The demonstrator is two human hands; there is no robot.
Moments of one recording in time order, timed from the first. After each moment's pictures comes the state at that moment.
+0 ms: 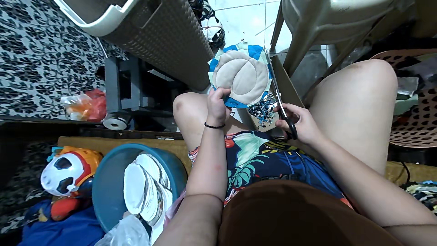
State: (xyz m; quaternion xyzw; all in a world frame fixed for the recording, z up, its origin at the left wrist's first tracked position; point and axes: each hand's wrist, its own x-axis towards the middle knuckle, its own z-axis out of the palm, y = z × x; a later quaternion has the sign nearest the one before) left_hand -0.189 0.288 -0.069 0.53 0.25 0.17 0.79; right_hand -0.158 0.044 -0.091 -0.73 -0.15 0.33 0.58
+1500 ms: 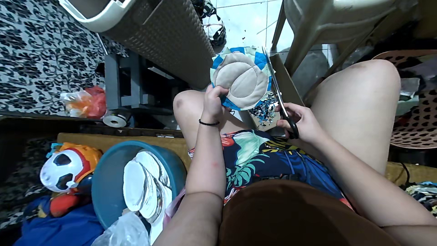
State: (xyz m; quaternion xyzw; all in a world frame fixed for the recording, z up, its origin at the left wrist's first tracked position) left_hand -0.193 0.305 -0.067 0.60 0.25 0.13 0.75; right_hand -0.155 0.041 -0.090 -0.73 -0.17 0.33 0.58
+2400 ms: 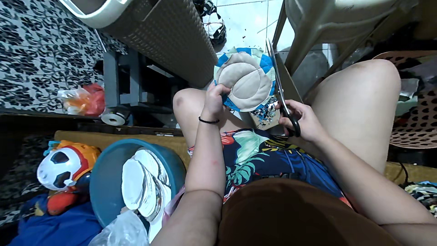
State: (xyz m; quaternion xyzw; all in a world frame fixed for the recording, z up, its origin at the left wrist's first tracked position) left_hand -0.193 0.306 -0.064 0.62 0.23 0.10 0.74; right_hand -0.153 0.040 -0.091 -0.71 -0.18 0.33 0.59
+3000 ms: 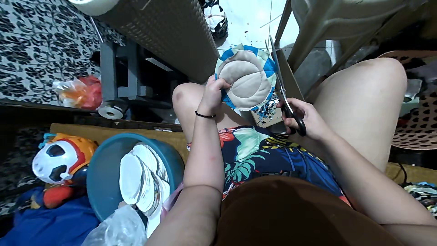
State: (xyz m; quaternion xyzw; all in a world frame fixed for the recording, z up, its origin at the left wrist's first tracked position) left_hand -0.192 0.321 -0.067 0.66 0.18 0.08 0.72; right_hand -0.147 0.035 -0.092 -0.71 -0.21 0.37 0.56
